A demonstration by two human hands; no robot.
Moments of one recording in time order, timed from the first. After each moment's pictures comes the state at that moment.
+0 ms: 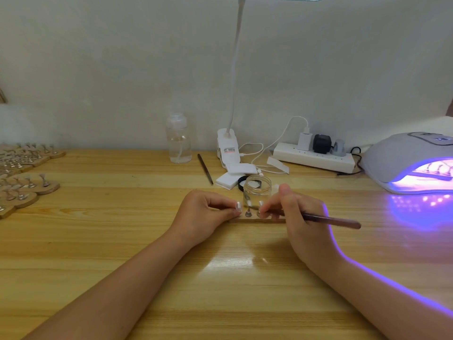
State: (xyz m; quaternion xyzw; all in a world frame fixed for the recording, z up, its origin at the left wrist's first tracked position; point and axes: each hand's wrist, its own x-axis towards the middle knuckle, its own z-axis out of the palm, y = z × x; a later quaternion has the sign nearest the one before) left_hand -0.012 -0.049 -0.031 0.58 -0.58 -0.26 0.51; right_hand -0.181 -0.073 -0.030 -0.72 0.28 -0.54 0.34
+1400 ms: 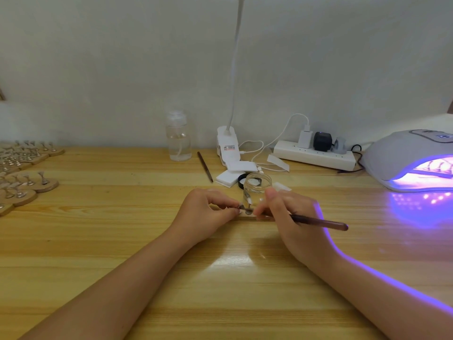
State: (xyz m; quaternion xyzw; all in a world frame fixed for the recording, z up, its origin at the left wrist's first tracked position) left_hand -0.015 -0.043 -0.026 0.58 -0.61 -0.23 0.48; right_hand -0.180 -0.074 -0.032 -0.77 0.29 -0.50 0.25
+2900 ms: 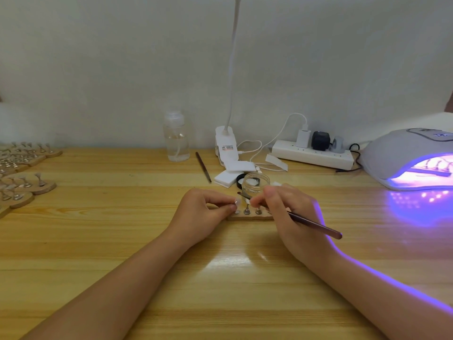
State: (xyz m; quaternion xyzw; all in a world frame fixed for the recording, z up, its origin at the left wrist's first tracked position) left_hand -0.013 -0.050 -0.031 0.59 -0.60 -0.22 0.50; right_hand -0.179 -0.075 -0.030 -0.78 0.29 -0.51 0.21
